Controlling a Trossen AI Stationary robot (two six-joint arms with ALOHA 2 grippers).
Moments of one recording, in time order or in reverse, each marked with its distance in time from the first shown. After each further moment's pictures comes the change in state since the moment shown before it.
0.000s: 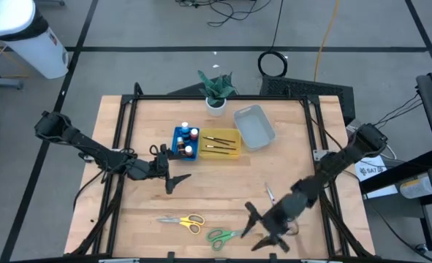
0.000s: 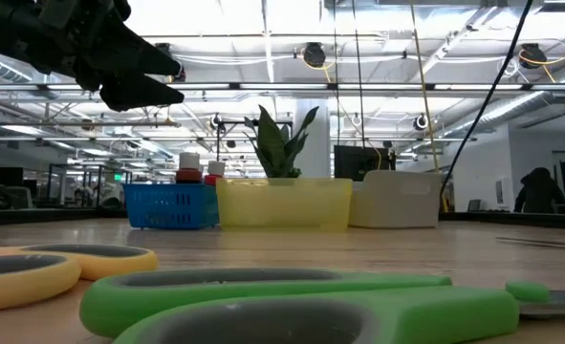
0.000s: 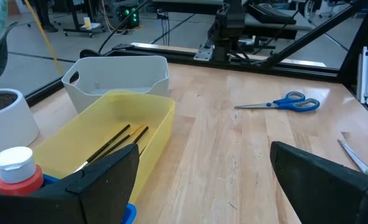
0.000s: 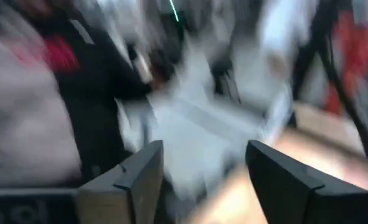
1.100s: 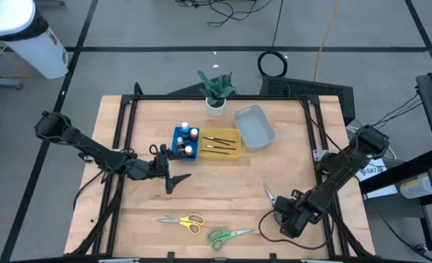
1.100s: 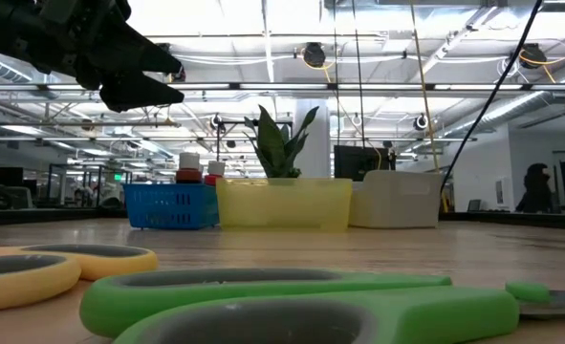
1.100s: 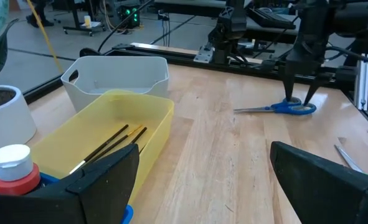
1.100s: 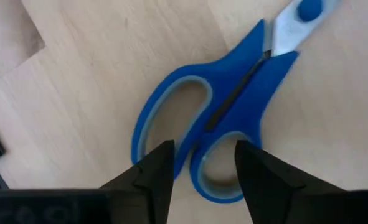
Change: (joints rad) left arm 0.000 0.000 0.000 0.008 -0.001 -0.026; right arm 0.196 0.011 -0.040 -1.185 0.087 1.428
